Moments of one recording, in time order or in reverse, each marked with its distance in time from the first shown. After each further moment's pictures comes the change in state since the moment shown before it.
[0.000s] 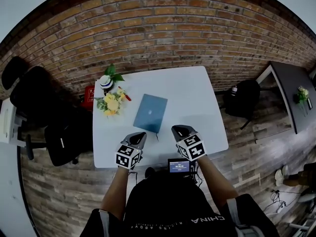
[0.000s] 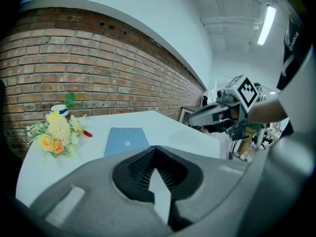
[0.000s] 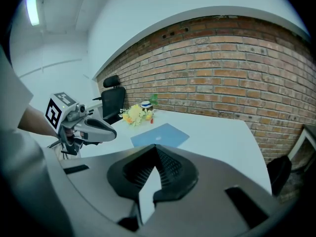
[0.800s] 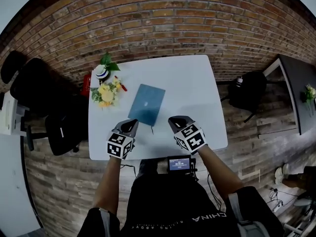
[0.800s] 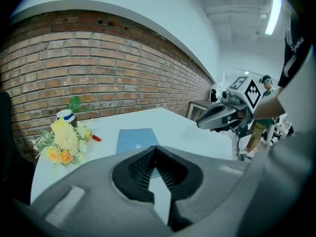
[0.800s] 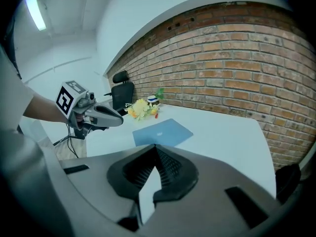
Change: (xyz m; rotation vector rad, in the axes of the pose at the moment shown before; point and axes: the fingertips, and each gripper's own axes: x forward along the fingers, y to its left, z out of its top) left arm 0.018 0.021 0.018 0.021 0.071 0.103; right arm 0.013 -0.023 -0.009 -0.054 0.064 0.137
